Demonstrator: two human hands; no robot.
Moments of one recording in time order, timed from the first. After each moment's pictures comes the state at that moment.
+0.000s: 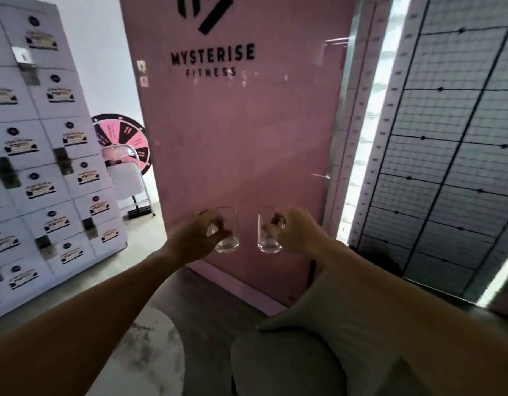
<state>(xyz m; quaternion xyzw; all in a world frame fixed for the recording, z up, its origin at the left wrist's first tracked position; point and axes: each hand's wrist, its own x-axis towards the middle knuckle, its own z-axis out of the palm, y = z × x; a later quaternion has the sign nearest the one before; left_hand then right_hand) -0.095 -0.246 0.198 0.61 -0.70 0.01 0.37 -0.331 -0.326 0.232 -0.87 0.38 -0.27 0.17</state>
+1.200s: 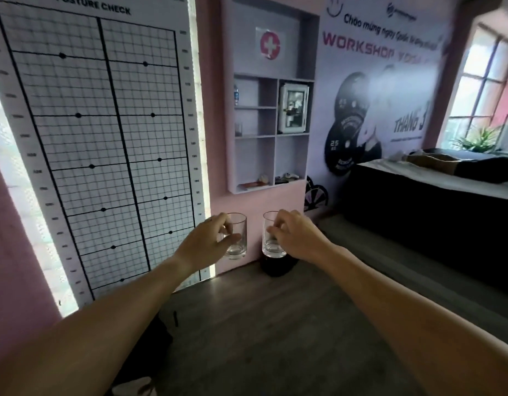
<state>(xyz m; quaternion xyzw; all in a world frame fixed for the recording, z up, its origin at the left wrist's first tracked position) -0.810 -0.497 0.245 0.17 -0.91 -0.22 0.30 -0.986 -0.339 0.265 -0.51 0.79 -0.34 -0.01</state>
